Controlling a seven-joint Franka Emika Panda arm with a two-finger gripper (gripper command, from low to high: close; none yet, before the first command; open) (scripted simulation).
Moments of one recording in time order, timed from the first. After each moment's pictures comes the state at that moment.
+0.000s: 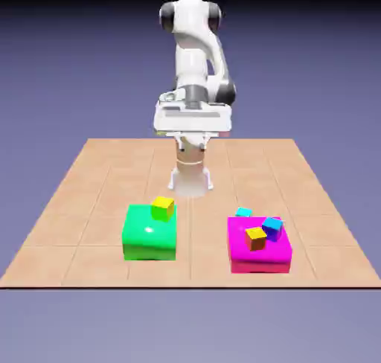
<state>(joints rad) 0.00 -0.57 0.04 -2.82 0.05 3.02 0.69</state>
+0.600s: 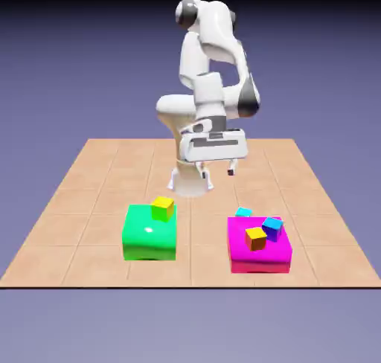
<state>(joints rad) -0.20 -0.56 0.57 -2.91 0.84 2.80 -0.09</state>
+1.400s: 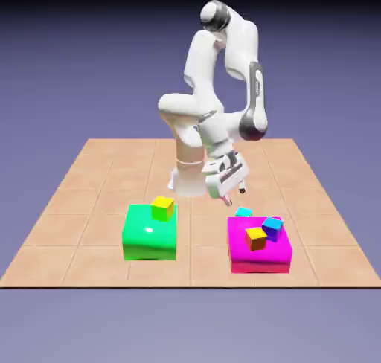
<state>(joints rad) -0.46 -0.55 1.28 -3.03 1.88 2.50 -1.14</state>
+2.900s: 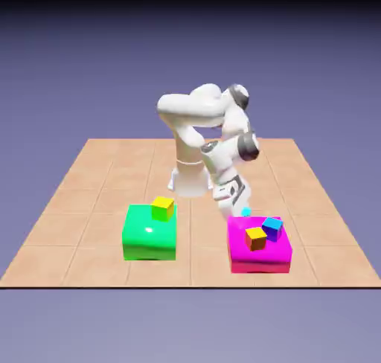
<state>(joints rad) -0.35 -1.51 2.21 -3.04 2.74 1.75 -0.73</state>
